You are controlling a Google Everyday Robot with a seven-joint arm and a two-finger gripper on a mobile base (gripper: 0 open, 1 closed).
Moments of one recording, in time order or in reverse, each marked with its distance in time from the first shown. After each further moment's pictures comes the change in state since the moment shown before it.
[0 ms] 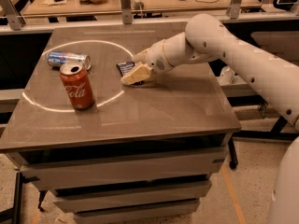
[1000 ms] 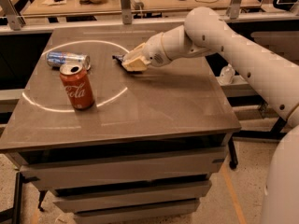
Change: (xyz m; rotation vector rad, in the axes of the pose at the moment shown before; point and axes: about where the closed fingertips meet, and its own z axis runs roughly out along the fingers) arm -0.023 -0.008 -0.002 -0.012 -0.043 -0.081
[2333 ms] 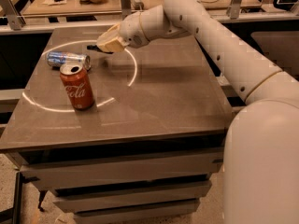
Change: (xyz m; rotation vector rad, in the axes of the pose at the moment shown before) arm -0.088 -0.008 0.039 -0.100 -0.143 -0.177
